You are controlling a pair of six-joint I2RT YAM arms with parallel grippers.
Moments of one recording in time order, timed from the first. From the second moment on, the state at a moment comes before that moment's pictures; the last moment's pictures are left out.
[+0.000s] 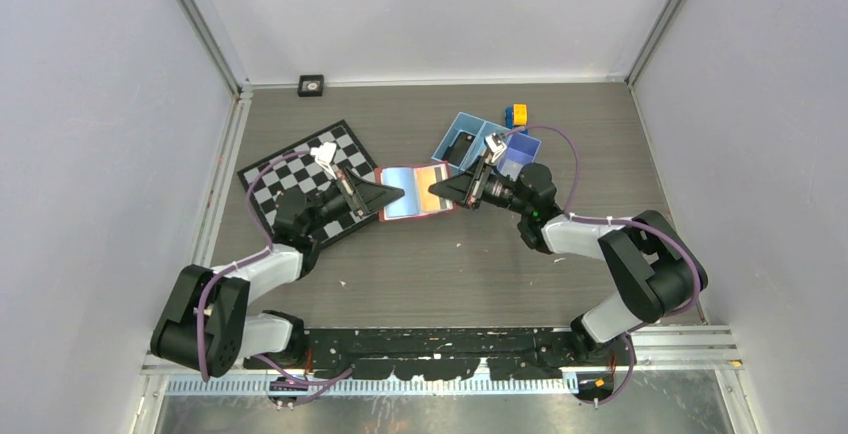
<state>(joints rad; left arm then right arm) -0.30 1.26 0.37 1.11 0.76 -1.21 0.50 1.53 0.58 1.02 -0.67 1.24</state>
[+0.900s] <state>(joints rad) -0.30 0.73 0.42 0.26 0.37 -0.89 0.50 1.39 0.59 0.59 -0.50 1.01</state>
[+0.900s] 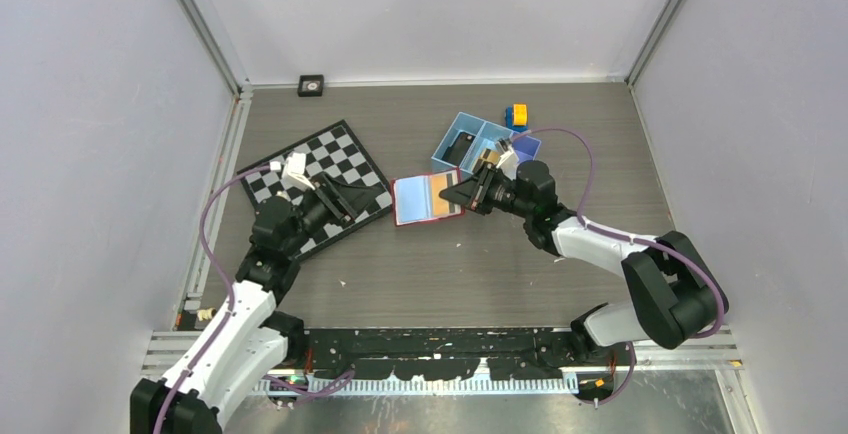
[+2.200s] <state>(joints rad) -0.49 1.32 0.56 0.69 0.61 -1.00 0.50 1.33 0.52 0.78 -0.50 1.08</state>
